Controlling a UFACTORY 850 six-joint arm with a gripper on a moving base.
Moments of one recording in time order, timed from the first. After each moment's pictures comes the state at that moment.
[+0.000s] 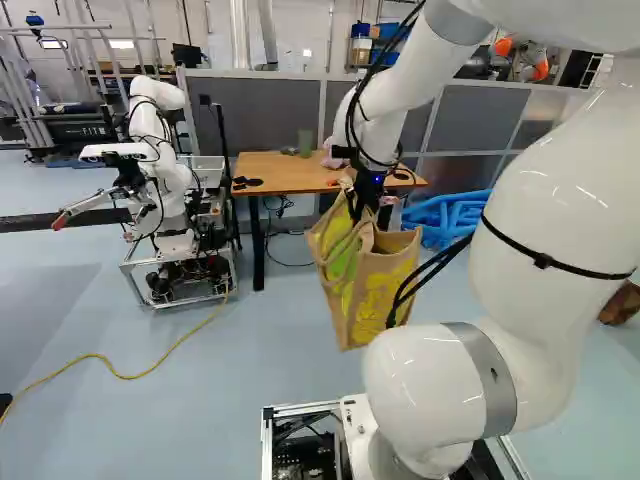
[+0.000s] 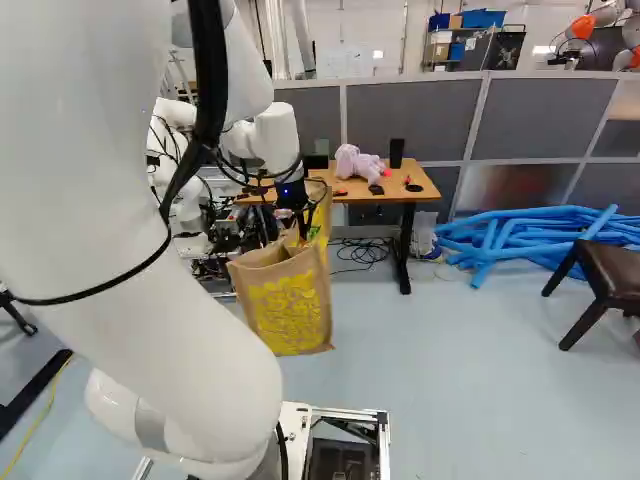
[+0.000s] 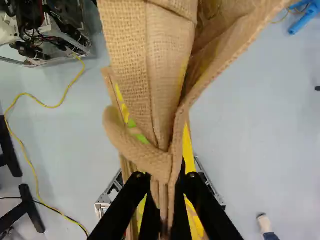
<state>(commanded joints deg) -2.5 -1.7 -47.8 1.7 -36.1 -3.0</state>
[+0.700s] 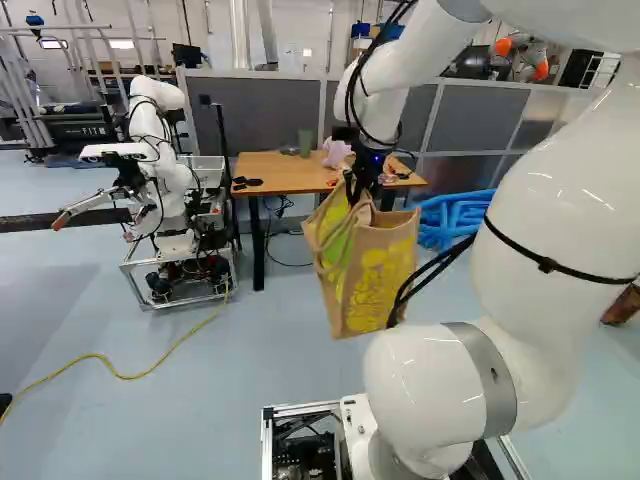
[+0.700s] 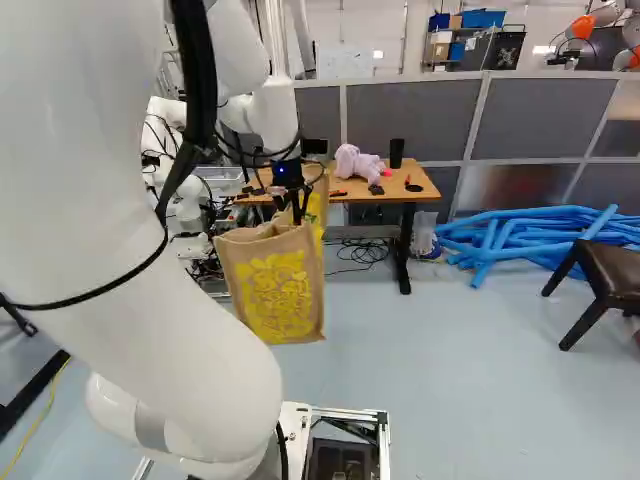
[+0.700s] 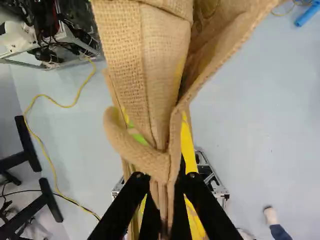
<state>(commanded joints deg) -2.5 -0.9 -53.8 4.1 -44.4 -3.0</state>
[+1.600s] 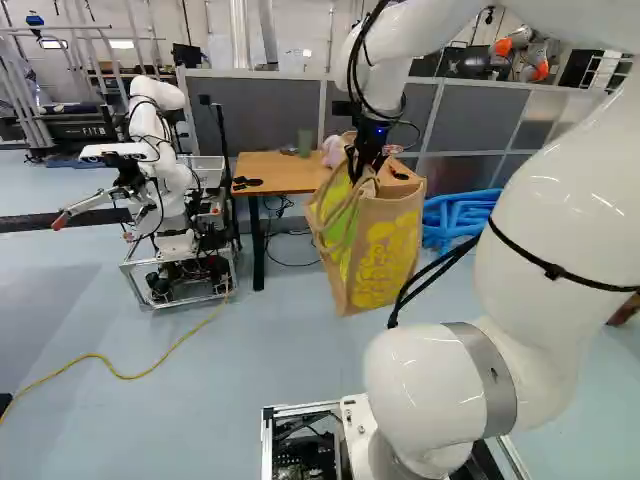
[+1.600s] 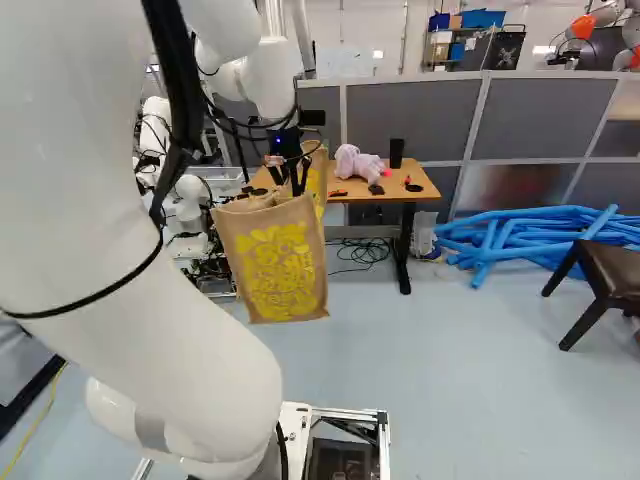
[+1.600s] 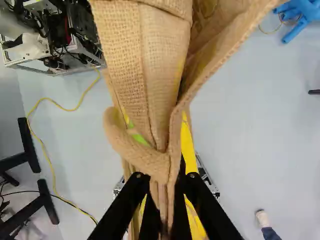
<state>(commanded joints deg) -2.2 0.7 -60.7 2.0 -49.7 -3.0</state>
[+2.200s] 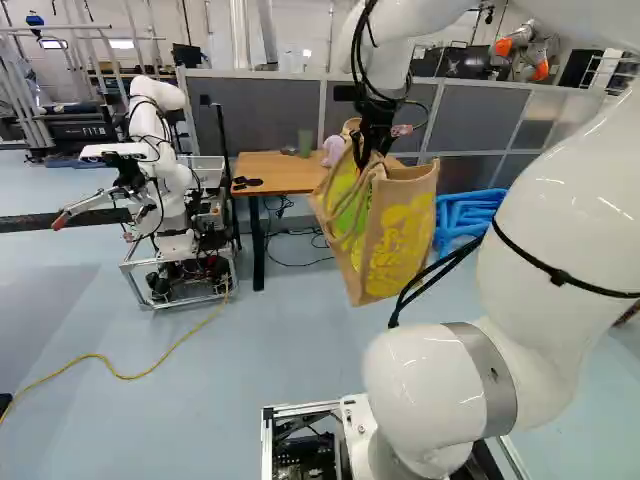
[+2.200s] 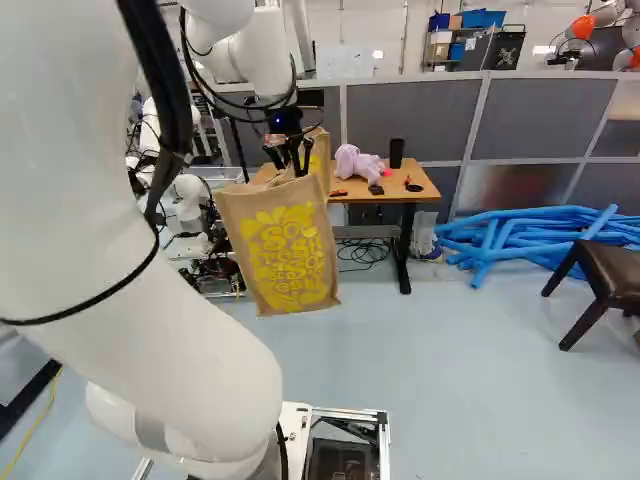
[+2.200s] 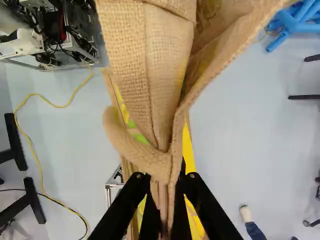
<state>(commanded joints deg) -2.1 1.7 -65.0 -2.1 -55.6 -3.0</state>
